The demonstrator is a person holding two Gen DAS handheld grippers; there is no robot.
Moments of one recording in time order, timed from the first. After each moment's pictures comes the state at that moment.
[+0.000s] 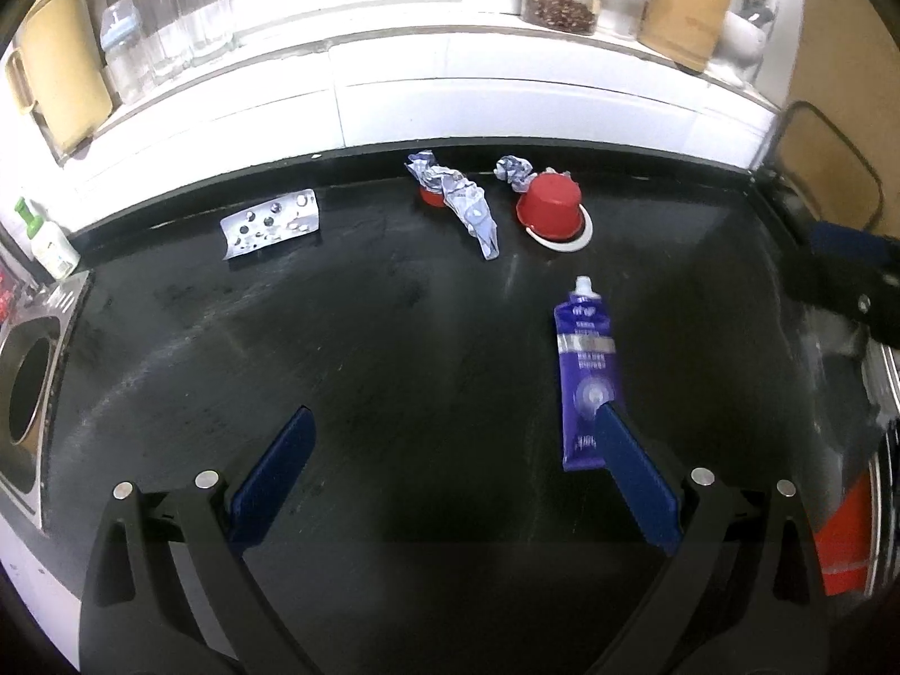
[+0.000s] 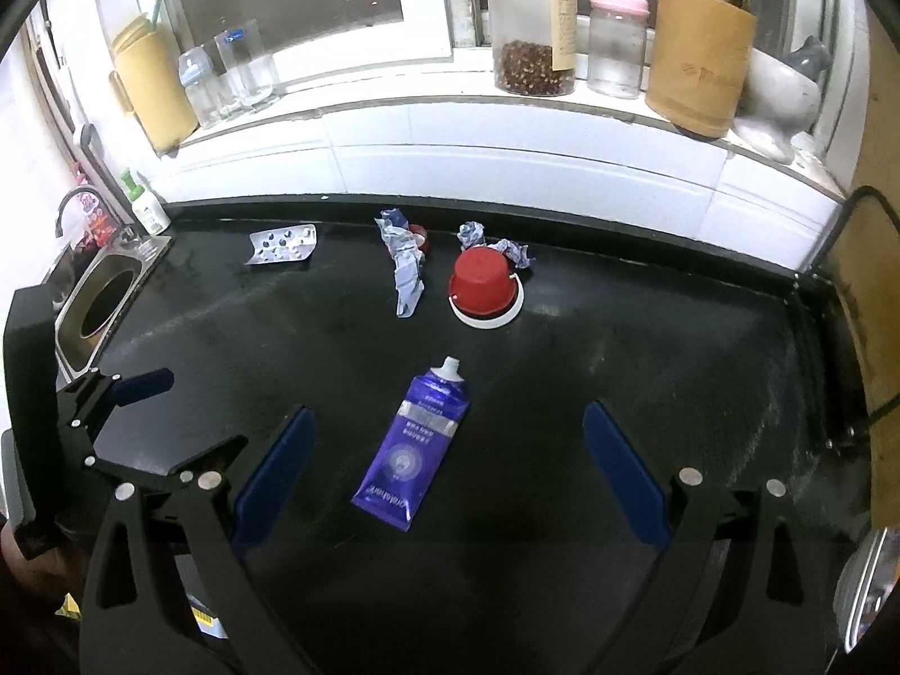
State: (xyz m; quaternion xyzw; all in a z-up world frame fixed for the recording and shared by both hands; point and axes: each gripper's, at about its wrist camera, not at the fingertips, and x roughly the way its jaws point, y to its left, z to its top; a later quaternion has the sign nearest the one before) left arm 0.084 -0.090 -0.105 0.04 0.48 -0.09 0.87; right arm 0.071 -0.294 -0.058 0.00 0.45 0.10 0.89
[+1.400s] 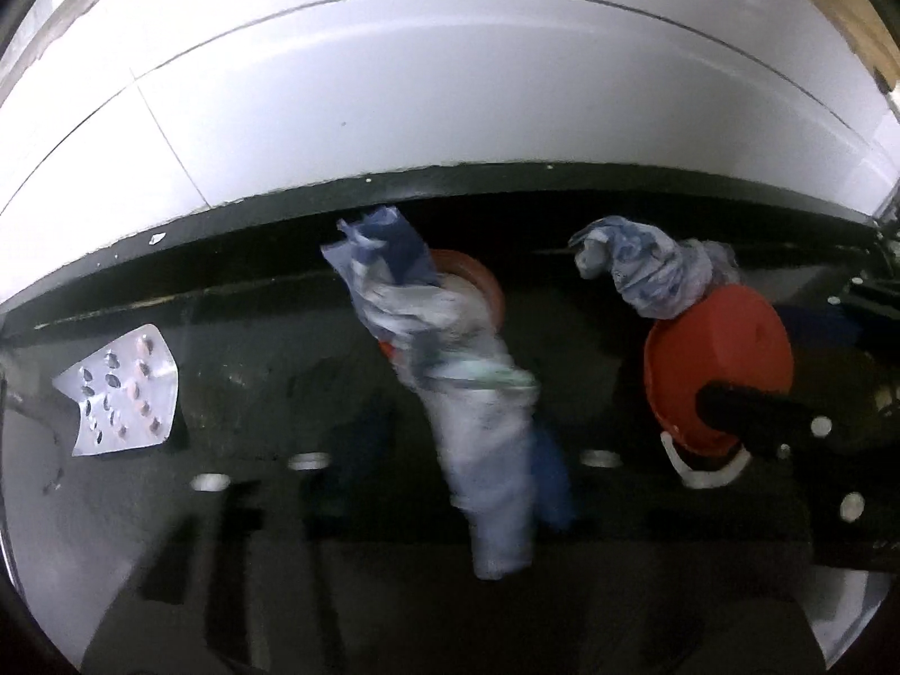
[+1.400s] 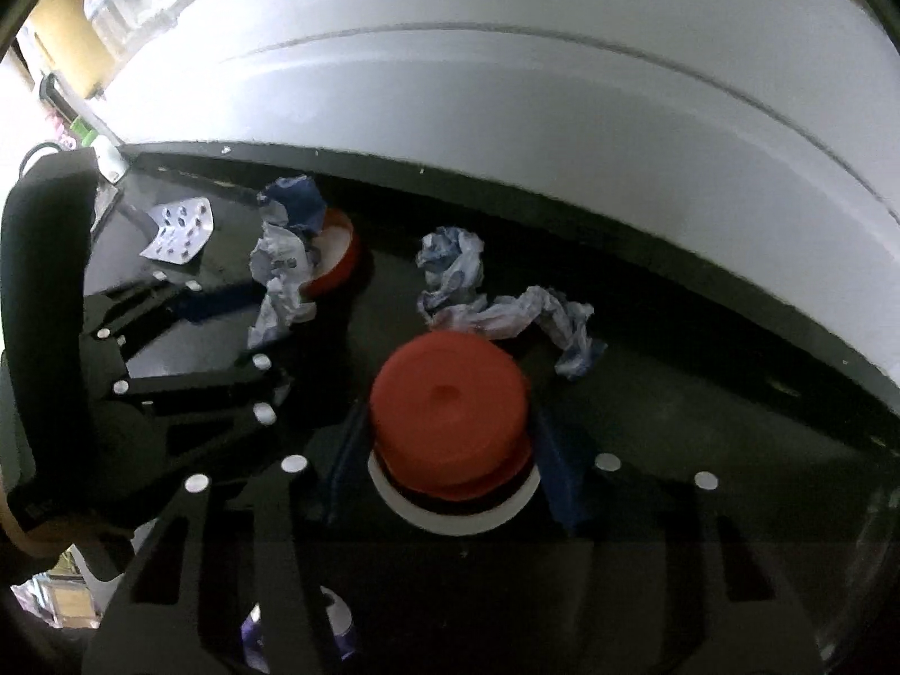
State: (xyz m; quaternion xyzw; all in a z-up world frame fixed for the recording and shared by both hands) left arm 0.317 -0.137 -0.213 0.06 0.52 -0.08 0.85; right arm 0.300 -0.285 -0.188 -0.04 0.54 0.19 0.82
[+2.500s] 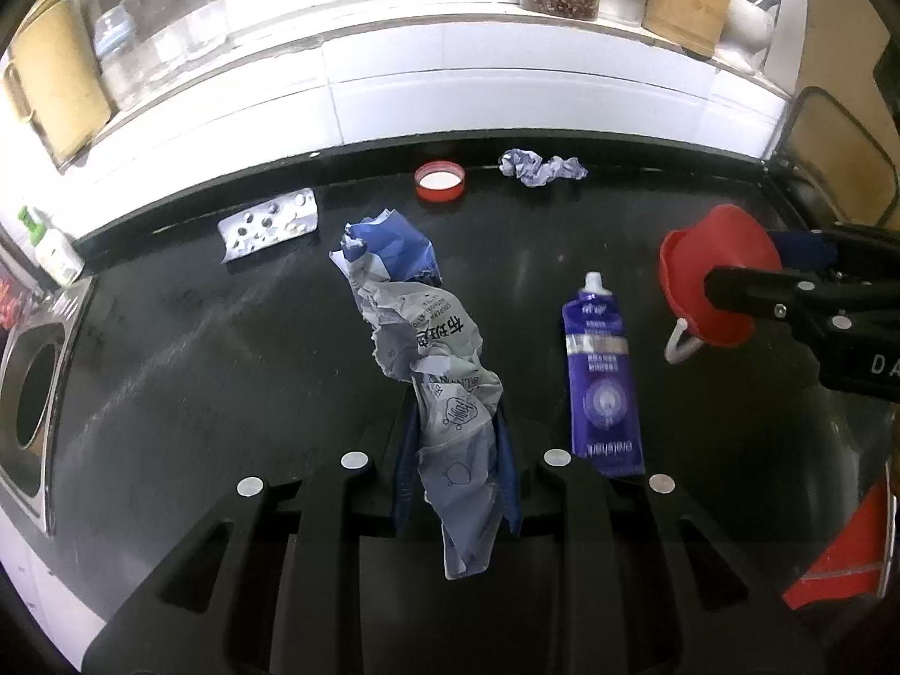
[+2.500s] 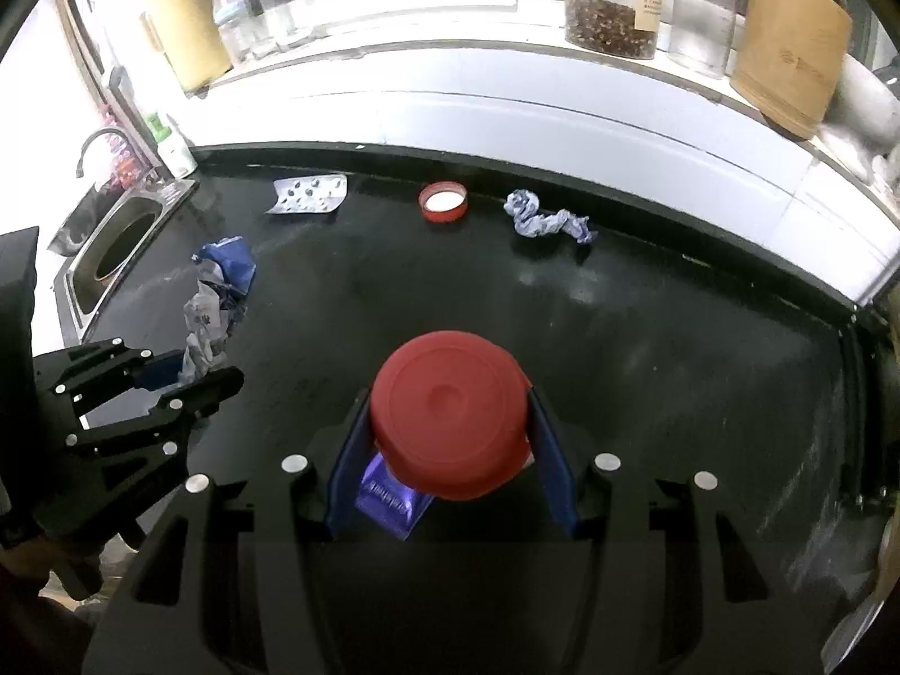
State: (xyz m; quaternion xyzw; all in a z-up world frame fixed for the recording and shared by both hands) left arm 0.082 -0.099 -0.118 0.06 0.48 -0.08 0.87; right arm 0.096 -0.272 -0.093 -0.04 0.48 0.16 0.86
